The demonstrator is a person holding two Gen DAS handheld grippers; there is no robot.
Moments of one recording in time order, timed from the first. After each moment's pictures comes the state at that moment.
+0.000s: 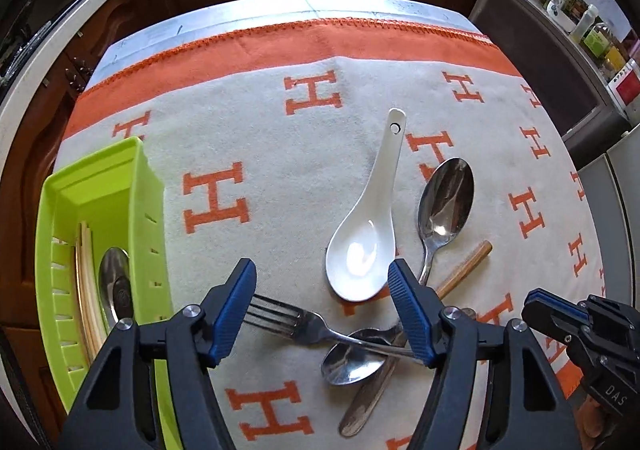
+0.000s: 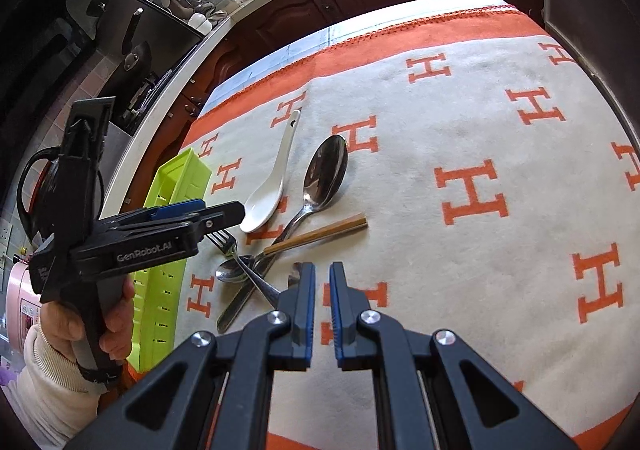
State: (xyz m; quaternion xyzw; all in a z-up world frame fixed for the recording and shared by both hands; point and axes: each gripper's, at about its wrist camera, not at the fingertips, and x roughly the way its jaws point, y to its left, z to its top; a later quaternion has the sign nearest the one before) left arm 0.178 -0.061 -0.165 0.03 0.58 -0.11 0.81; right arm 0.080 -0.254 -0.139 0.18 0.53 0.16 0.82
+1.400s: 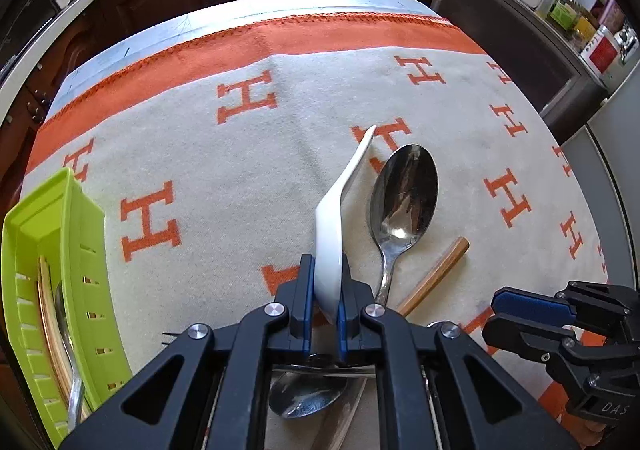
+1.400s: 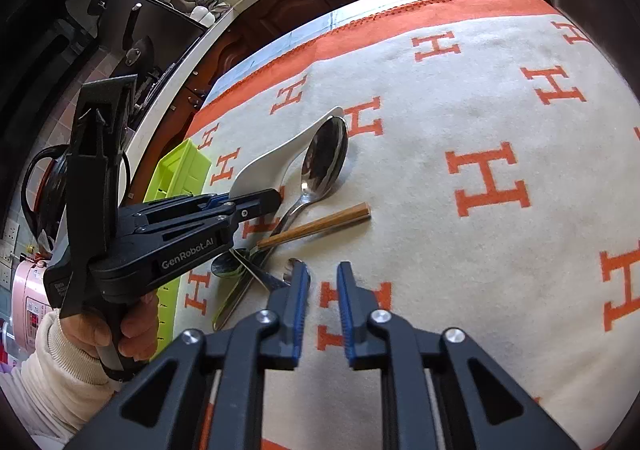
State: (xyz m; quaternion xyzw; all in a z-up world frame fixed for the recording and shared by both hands) left arm 0.174 -0.094 -0.180 0.05 0.55 -0.16 0.81; right arm 0.088 -0.254 -0.160 0.19 0.54 0.18 0.80
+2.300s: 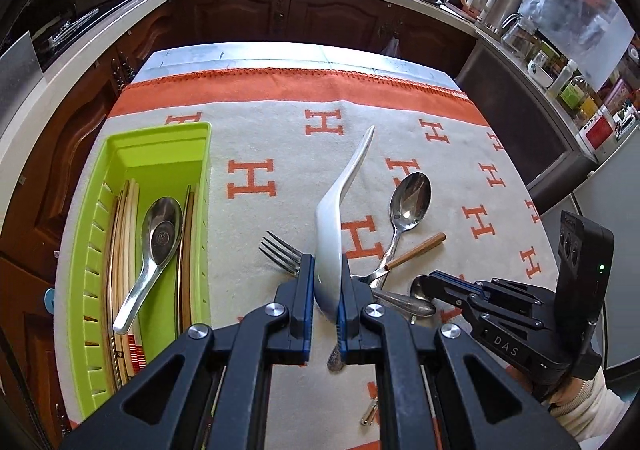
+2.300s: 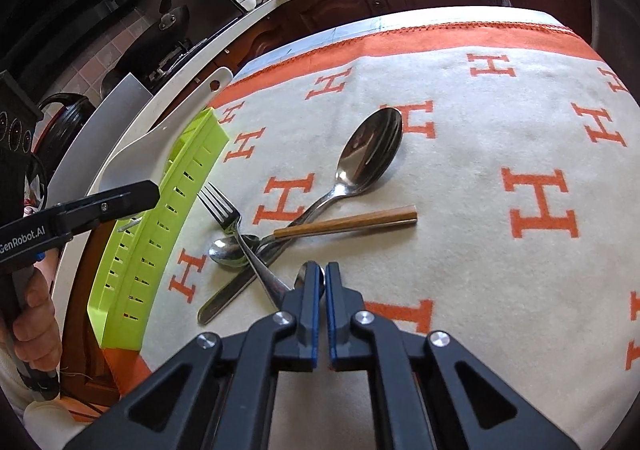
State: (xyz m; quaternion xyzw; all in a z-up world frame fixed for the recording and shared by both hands) left arm 0.097 -0.021 -0.114 -0.05 0.50 -0.11 0.86; right arm 0.082 -0.221 -0.170 0.11 0.50 0.22 0.83
